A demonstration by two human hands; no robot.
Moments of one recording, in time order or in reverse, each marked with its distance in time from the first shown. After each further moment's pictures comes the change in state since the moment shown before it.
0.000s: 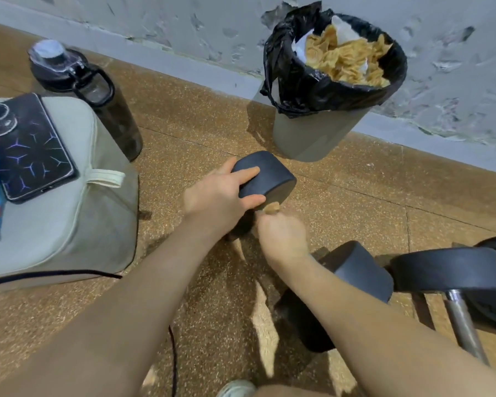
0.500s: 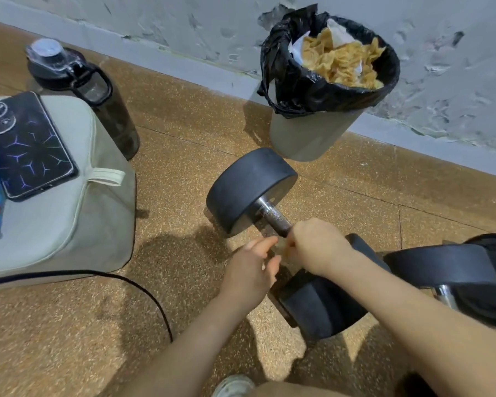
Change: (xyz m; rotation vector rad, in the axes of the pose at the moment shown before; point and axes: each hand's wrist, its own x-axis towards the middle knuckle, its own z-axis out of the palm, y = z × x) left_hand -0.079 0.020 0.093 -0.496 -0.157 0.006; right_hand -0.028 0.048 -0.038 0.000 -0.311 -0.045
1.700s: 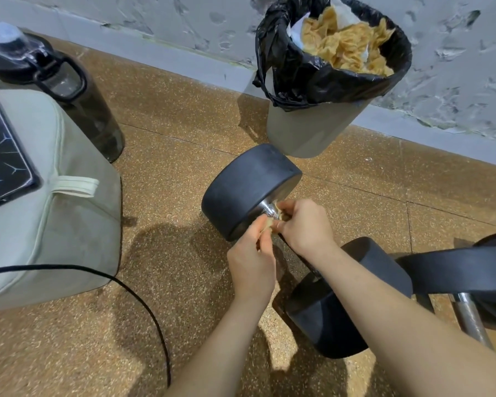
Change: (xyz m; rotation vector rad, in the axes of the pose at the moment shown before) left_hand 0.041 0.004 0.029 -0.368 0.525 -0.110; right_hand 0.058 -0.002 0.026 0.703 0.247 0.344
